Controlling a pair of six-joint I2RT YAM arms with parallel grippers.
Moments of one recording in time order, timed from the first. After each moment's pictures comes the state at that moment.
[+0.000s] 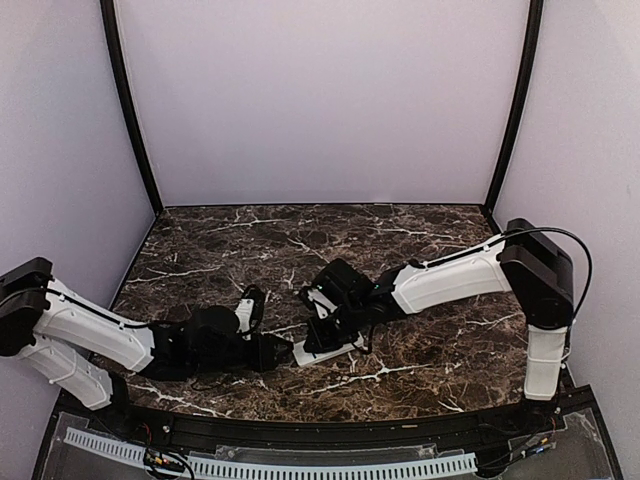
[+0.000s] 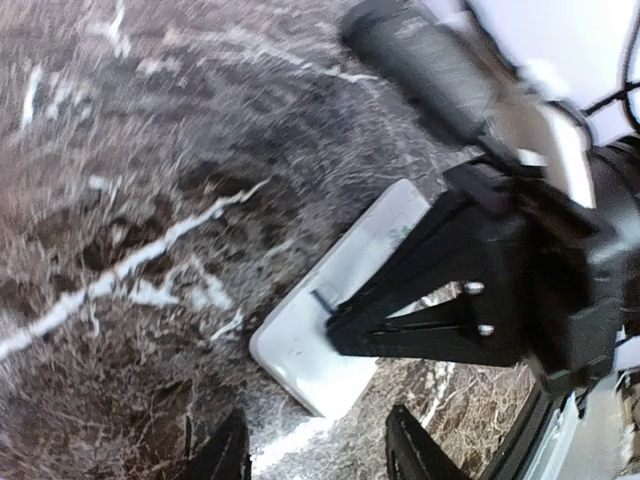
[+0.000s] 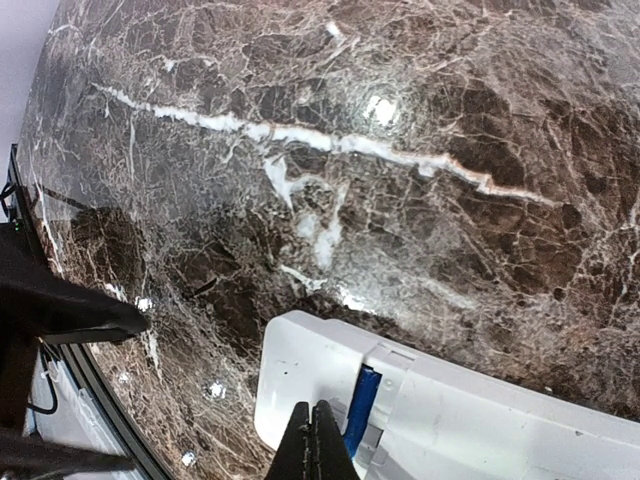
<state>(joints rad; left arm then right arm) -1.09 1.44 0.39 0.46 -0.14 -0.84 1.05 1.97 1.23 -0.24 -0.27 0.62</state>
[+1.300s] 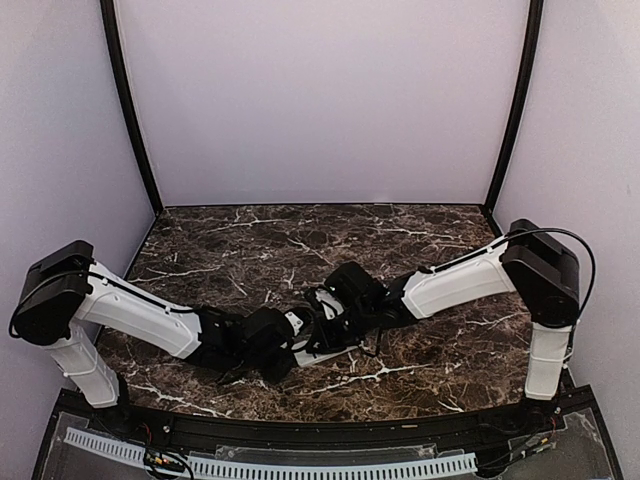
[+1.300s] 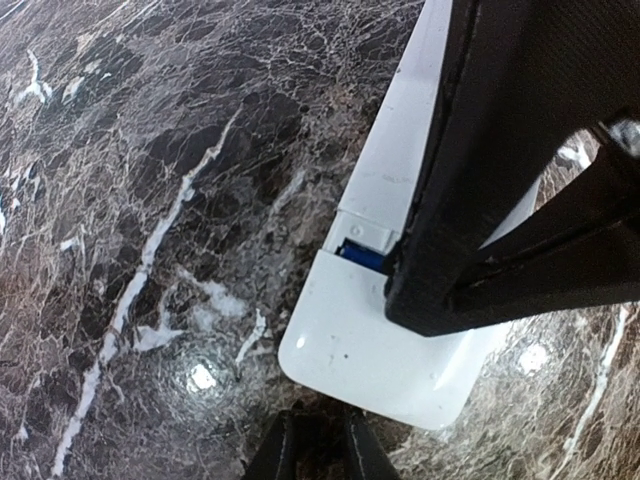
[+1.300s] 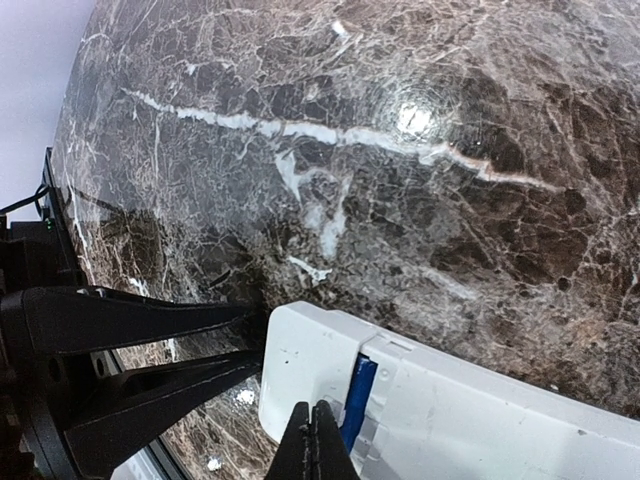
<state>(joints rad) -1.16 1.66 0.74 -0.09 -0.28 -0.31 1.03 1.94 1.12 -0.08 -0.35 0.65</state>
